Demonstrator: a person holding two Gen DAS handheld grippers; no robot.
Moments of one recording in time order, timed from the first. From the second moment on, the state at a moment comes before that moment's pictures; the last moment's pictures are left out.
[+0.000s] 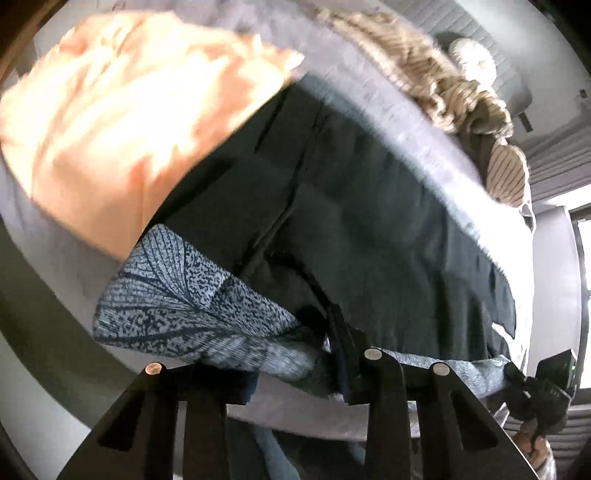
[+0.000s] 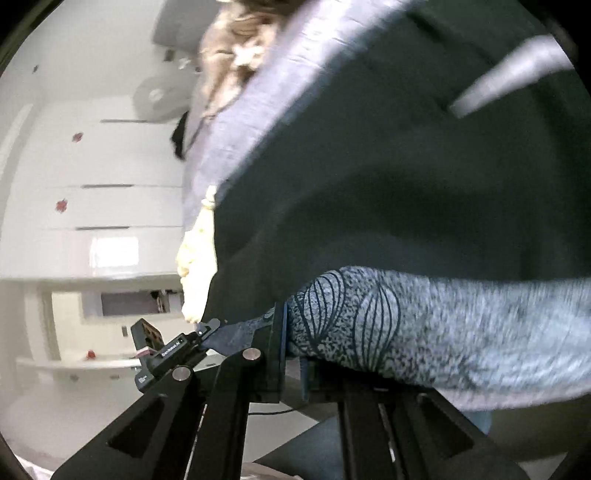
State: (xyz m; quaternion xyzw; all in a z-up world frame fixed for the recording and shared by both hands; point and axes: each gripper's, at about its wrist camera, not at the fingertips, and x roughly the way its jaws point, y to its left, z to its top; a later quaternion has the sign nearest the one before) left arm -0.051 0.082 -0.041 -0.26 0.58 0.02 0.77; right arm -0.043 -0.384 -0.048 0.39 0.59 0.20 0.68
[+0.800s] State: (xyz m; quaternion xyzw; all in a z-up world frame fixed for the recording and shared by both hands) left arm 0.179 0.089 -0.072 -0.16 0.57 0.01 0.80; right arm 0.191 -0.360 -0.105 0.31 0.62 0.11 0.71
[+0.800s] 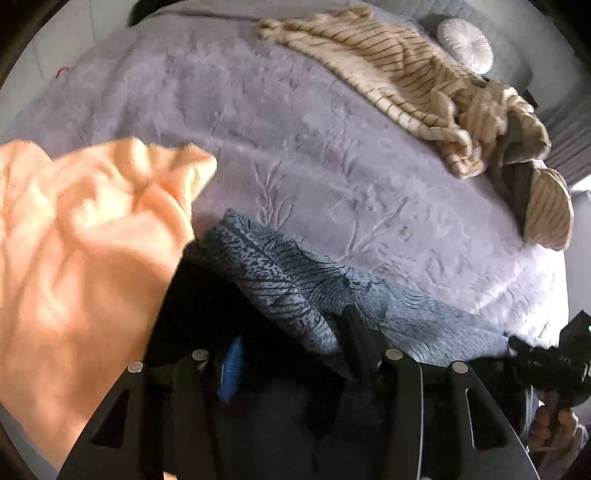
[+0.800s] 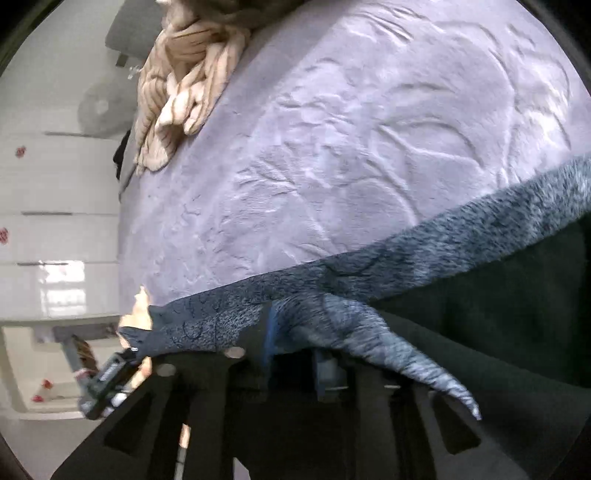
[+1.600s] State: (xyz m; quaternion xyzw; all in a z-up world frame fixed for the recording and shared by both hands) left arm 0.124 -0.057 -0.043 0.05 0.57 -0.17 0.80; right arm 0.058 -0.437 -0.006 0.32 0.54 0.05 0.77
